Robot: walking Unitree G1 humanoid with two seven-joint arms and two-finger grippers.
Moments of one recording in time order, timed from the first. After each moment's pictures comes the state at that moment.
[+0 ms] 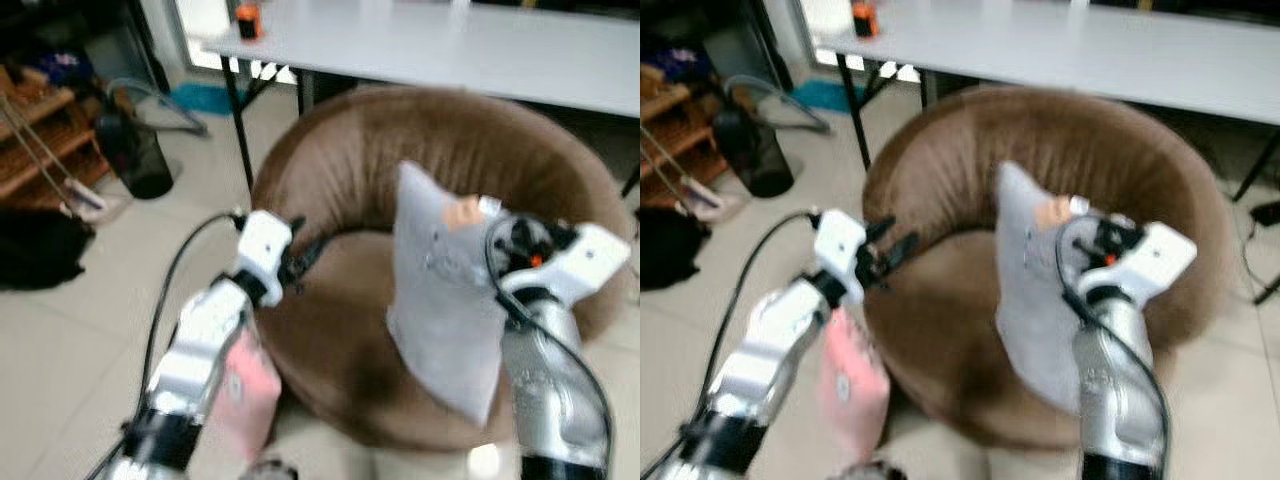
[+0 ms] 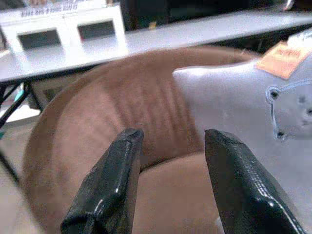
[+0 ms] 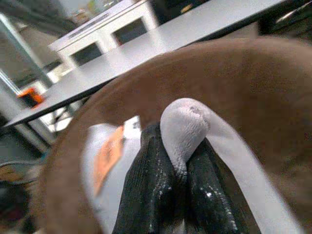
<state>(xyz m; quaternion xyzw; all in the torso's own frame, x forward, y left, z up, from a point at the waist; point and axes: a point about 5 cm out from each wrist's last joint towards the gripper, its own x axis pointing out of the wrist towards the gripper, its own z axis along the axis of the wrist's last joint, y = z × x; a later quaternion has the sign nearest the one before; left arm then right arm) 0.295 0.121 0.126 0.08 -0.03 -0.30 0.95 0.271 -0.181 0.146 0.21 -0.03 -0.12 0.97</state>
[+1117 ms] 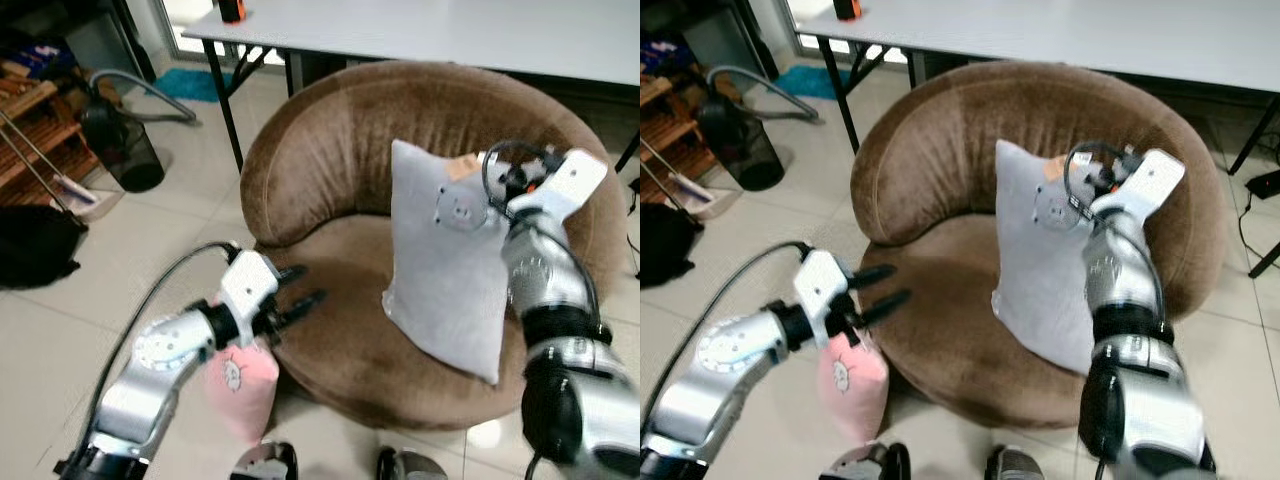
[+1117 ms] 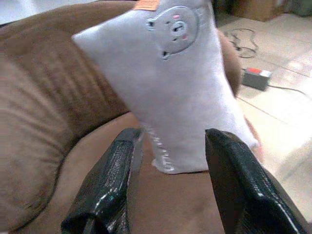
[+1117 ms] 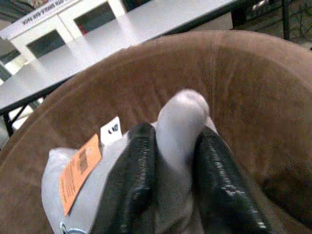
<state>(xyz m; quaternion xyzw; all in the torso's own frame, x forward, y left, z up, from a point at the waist) 0.256 0.136 0.126 0.11 0.02 -0.43 0.90 0.378 -0.235 0.162 0.17 -0.02 -0.16 0.97</state>
